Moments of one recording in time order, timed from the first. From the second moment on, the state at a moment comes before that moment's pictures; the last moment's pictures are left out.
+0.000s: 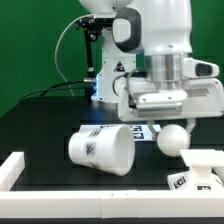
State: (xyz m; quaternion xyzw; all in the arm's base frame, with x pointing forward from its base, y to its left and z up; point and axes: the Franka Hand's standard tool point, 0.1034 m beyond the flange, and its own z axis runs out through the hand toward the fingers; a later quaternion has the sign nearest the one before) arm 0.471 0.089 0.018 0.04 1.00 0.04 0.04
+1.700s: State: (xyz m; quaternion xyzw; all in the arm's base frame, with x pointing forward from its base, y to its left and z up) arm 0.472 0.071 0.010 0.03 1.00 0.06 0.05
